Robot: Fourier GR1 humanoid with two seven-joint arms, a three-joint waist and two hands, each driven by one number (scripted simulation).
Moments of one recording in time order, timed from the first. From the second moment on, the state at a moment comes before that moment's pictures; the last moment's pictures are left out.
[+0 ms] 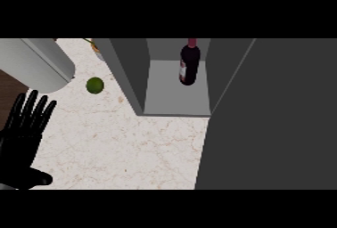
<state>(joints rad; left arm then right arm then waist) 0.04 0.53 -0.07 -1.50 0.80 -0.27 -0.40 0.19 -0.80 0.73 -2.51 -0.02 -0.21 0.11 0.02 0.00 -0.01</state>
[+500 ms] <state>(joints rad) 0.03 0.57 -0.03 -1.47 0.84 -0.33 -0.38 0.04 -0.67 0.68 -2.48 -0.03 -0.19 0.22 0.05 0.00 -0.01</state>
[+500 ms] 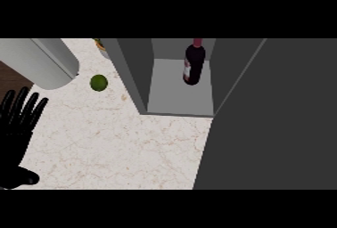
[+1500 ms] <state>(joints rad) -0.01 0.61 0.05 -1.36 0.88 -0.42 -0.35 -0.87 -0.03 0.65 -1.87 -0.17 -0.39 0.61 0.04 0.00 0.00</state>
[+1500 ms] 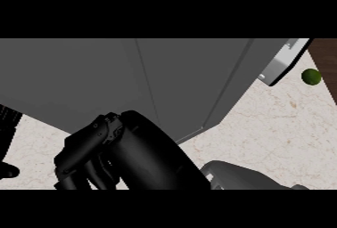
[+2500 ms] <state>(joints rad) -0.03 0.56 0.14 -1.28 0.80 -0.49 -0.35 -0.96 0.00 0.41 -1.37 -0.36 -0.22 0.30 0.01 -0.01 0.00</state>
